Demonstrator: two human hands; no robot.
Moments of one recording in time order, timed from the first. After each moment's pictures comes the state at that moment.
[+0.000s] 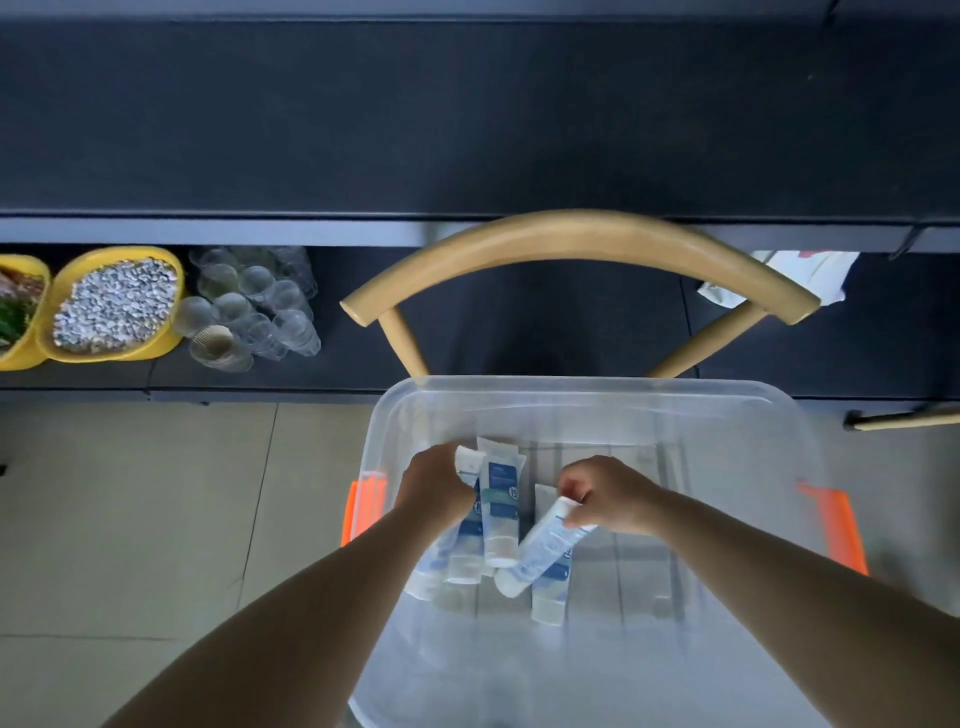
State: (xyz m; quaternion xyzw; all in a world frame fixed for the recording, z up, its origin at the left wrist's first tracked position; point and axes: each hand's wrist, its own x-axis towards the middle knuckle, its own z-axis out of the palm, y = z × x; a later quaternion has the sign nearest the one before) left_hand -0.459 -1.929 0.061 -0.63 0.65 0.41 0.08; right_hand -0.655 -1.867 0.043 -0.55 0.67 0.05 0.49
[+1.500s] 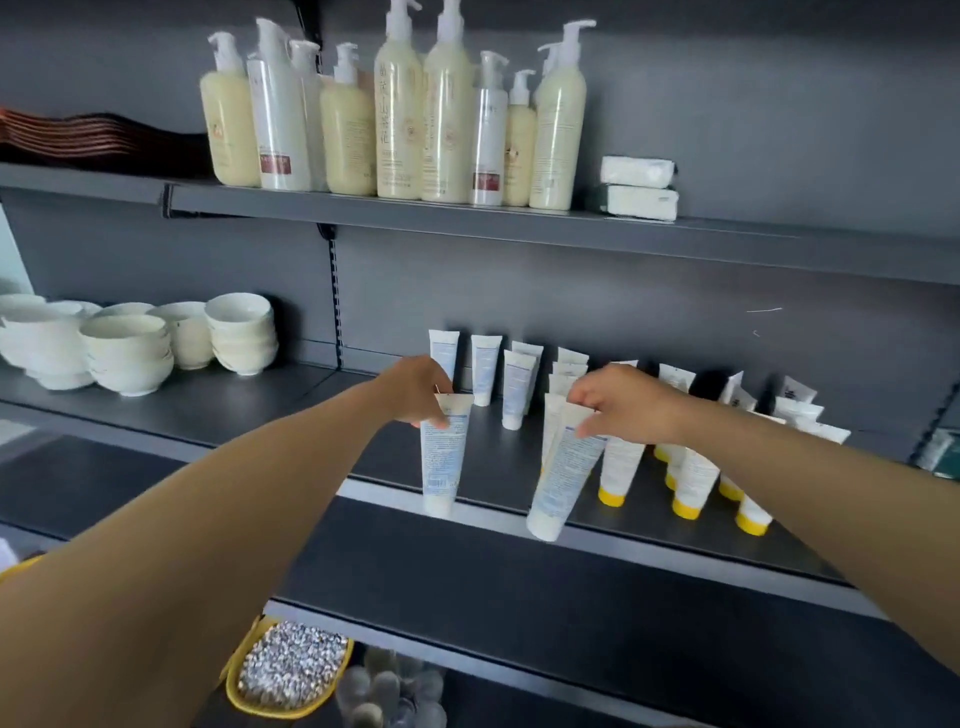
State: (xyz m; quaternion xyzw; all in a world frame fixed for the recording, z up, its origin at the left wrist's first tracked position) left_hand -0.189 -2.196 0.661 -0.56 0.81 0.15 -0.13; right_hand -0.439 -2.132 0.680 -0.78 0.60 -0.13 0.11
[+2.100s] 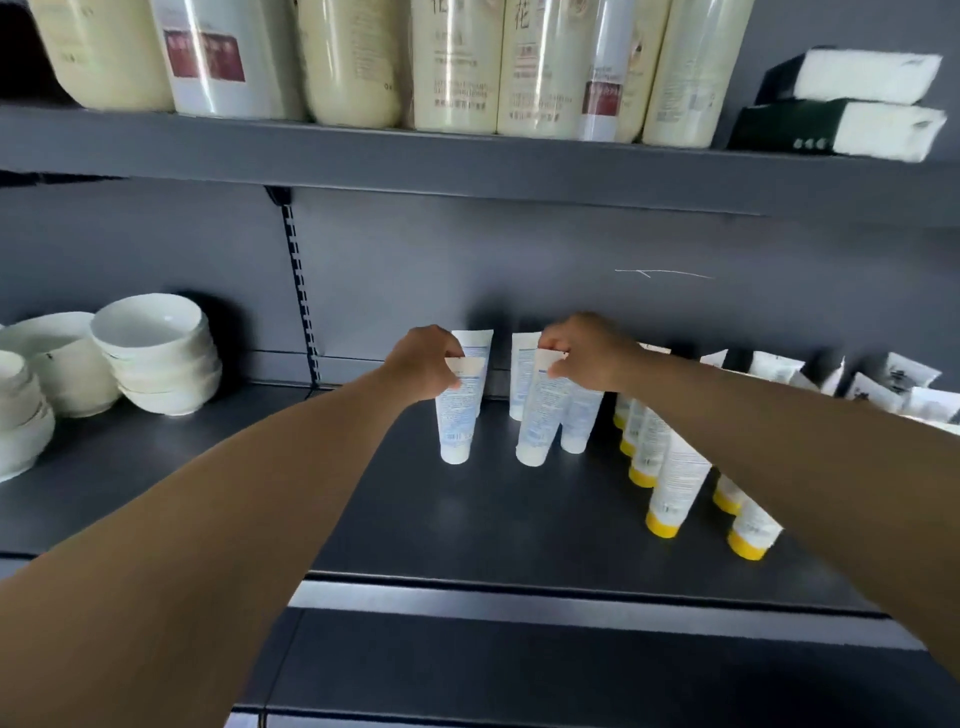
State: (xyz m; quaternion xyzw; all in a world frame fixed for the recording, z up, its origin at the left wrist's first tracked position) left_hand -0.142 -2.446 0.623 -0.51 0.82 0.16 -0.19; right_hand -0.339 -2.379 0.652 -0.71 0.70 -0.14 0.01
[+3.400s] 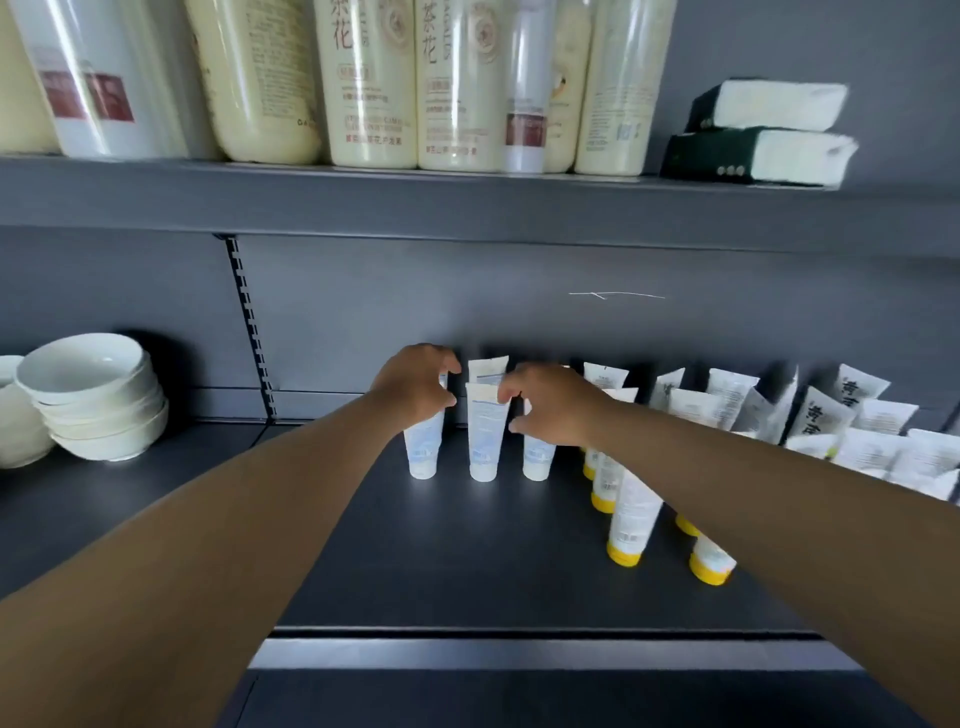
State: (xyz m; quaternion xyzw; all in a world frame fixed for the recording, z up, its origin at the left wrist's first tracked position) left_hand -0.187 -2.432 0.639 -0.48 0.85 0.11 -0.20; right_hand -0.349 -2.355 0.643 -0.74 0.67 -0.10 0.00
